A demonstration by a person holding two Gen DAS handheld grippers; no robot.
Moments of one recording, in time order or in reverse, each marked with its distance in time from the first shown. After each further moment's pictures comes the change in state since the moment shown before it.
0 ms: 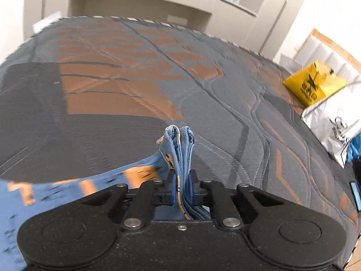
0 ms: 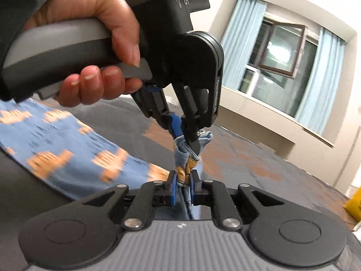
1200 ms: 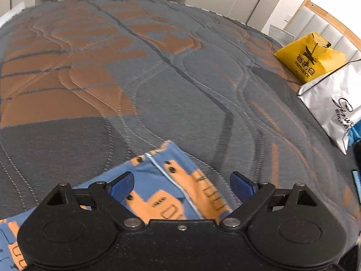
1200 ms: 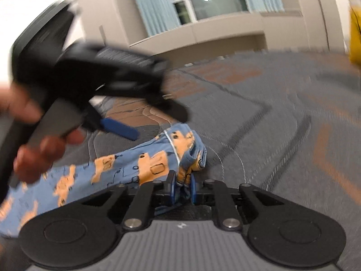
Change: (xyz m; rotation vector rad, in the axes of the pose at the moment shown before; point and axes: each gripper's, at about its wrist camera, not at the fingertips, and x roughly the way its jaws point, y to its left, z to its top) left arm 0.129 -0.066 0.041 0.080 0.176 -0.070; right arm 0.053 -0.136 -0.065 0.647 0.241 0.047
